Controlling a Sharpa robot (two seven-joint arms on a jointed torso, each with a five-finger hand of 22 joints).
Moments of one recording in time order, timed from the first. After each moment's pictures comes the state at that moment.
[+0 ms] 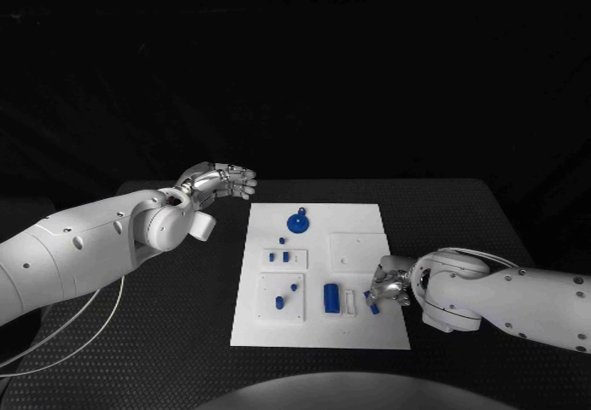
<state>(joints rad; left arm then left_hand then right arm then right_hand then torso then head) 1.18 -0.68 -0.10 1.15 -0.14 -0.07 0.24 1.05 -0.10 0.49 -0.21 0.10 0.80 0.20 0.23 0.52 1.11 0.15 0.07 0.12 0.87 0.13 0.46 0.42 0.06 0.68 0.03 0.54 1.20 1.07 -0.95 -0.23 1.68 -1.14 -0.15 -0.59 0.88 -0.10 0.83 -0.28 0.06 1.04 0.09 0.27 0.58 1.20 -0.02 1.10 1.09 1.32 -0.12 1.22 1.07 0.23 1.15 -0.03 0.97 1.30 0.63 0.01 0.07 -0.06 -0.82</state>
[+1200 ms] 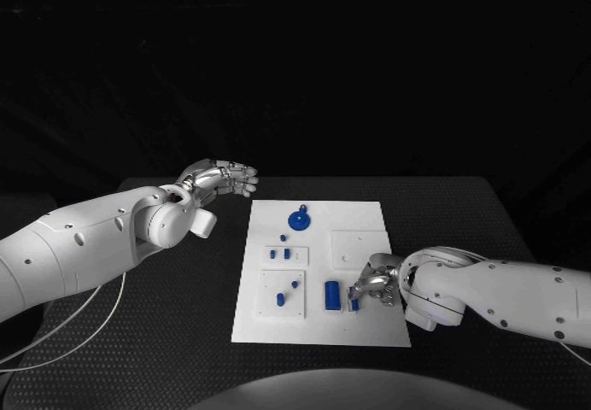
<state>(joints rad) 1.18 -0.68 -0.10 1.15 -0.14 -0.06 0.24 1.05 -0.10 0.49 -0.21 0.10 0.80 0.20 0.23 0.52 1.11 0.15 0.07 0.11 0.87 0.13 0.46 0.43 0.05 0.68 0.03 0.54 1.20 1.07 -0.88 -0.23 1.65 -0.97 -0.20 -0.57 0.82 -0.13 0.81 -0.25 0.06 1.05 0.09 0.28 0.58 1.20 -0.02 1.10 1.09 1.33 -0.12 1.22 1.07 0.23 1.16 -0.03 0.97 1.30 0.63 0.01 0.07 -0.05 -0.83</state>
